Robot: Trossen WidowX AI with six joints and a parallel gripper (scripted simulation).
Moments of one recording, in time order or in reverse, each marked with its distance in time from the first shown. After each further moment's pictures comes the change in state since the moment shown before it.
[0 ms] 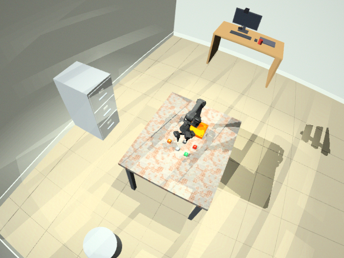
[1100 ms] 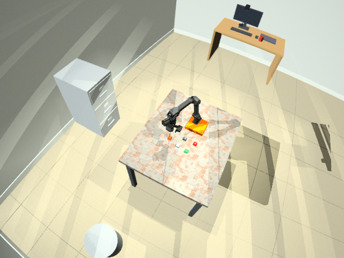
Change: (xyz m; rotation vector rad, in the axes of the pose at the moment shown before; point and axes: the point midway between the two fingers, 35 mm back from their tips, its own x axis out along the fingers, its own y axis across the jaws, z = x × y) arm 0.044 -0.039 -0.161 0.760 0.356 0.116
